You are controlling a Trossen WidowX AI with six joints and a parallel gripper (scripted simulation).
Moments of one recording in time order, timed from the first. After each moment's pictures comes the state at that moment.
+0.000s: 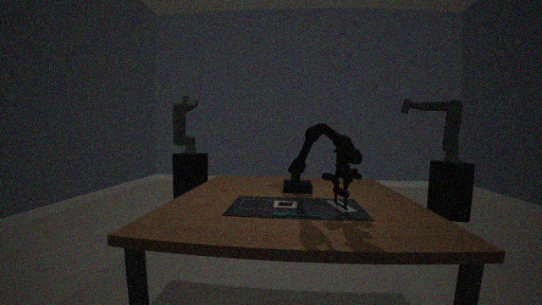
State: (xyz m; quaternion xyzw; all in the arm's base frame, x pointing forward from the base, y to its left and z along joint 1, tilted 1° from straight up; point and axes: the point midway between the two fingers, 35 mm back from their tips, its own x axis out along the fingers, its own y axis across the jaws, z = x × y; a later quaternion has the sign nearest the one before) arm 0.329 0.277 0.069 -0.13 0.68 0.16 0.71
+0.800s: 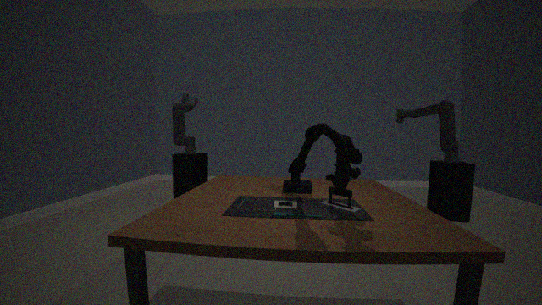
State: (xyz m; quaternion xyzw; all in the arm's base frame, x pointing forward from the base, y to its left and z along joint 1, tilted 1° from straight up) arm 0.329 0.276 0.069 -0.32 0.61 0.34 0.64
